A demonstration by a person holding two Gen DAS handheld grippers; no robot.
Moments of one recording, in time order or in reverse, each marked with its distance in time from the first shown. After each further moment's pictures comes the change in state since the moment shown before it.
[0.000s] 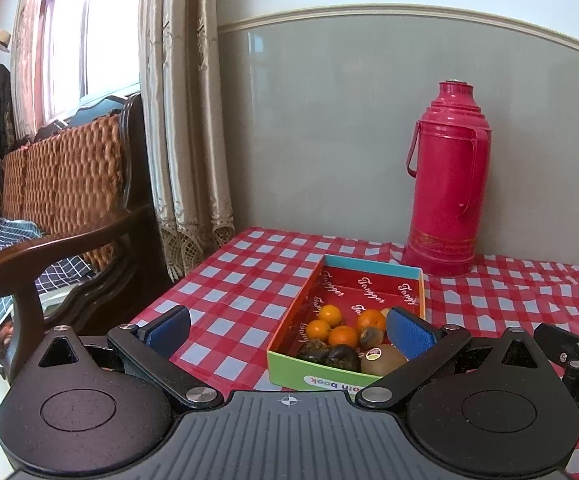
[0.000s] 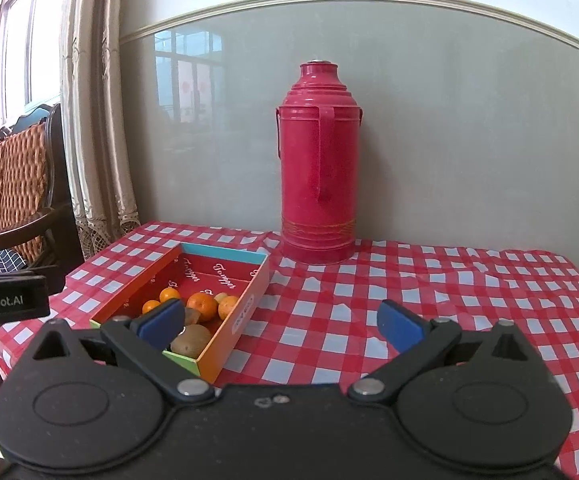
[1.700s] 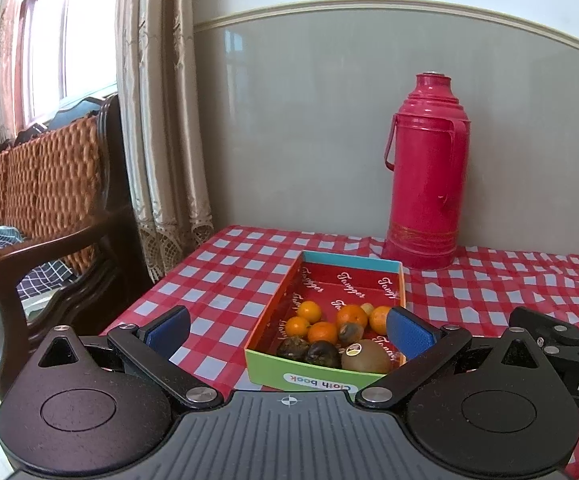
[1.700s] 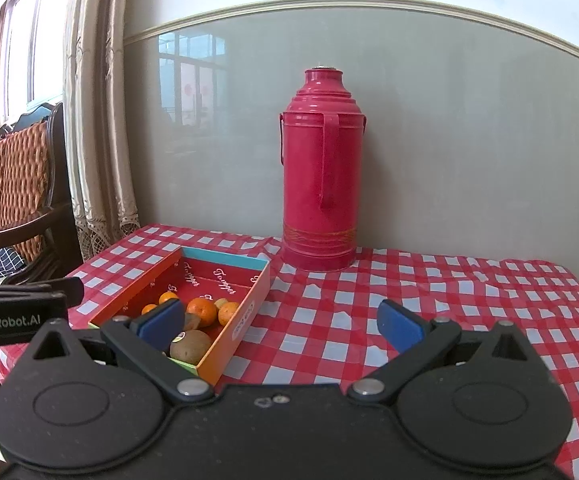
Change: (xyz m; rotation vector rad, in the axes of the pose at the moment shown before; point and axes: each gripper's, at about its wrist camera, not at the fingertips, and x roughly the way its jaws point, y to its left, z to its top) left arm 0.005 -0.012 -0.001 0.039 0.009 -0.060; right arm 0.003 0.004 0.002 -0.017 -0.015 -0.006
